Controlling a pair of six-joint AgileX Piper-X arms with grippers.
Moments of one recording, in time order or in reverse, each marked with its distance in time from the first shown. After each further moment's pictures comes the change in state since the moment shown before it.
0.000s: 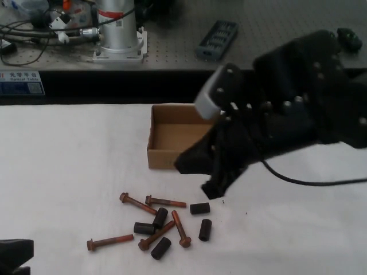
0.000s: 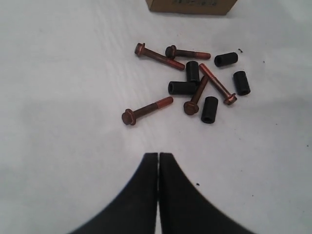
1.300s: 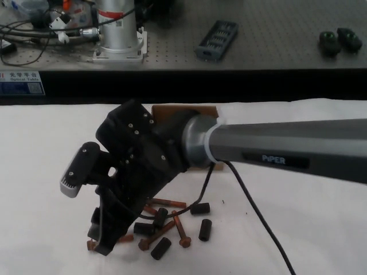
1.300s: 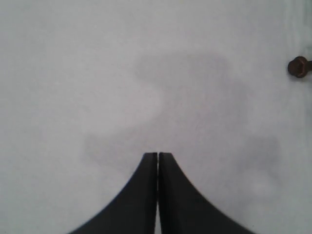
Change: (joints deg) left arm 0.0 0.0 -0.3 13.3 -28.3 -5.4; right arm 13.6 28.9 -23.5 8.3 10.4 -3.2
